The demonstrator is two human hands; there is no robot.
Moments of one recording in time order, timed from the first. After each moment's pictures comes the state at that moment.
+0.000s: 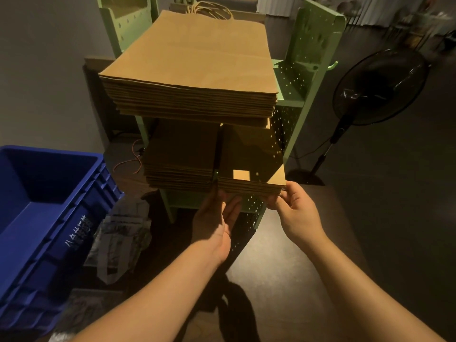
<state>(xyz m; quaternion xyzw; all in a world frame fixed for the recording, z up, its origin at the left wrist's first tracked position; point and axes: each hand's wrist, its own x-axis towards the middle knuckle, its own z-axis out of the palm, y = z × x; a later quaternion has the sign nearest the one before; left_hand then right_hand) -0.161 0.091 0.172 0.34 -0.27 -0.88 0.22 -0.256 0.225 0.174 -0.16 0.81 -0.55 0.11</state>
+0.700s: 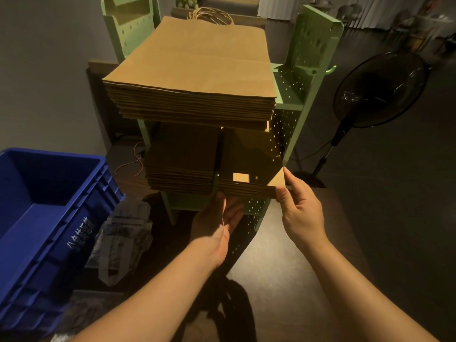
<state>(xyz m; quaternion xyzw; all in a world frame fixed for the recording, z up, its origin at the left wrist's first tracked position) -0.155 0.084 0.170 0.32 -0.30 -0.88 0.17 -0.254 0.227 0.183 -0.22 0.81 -0.54 0.00</state>
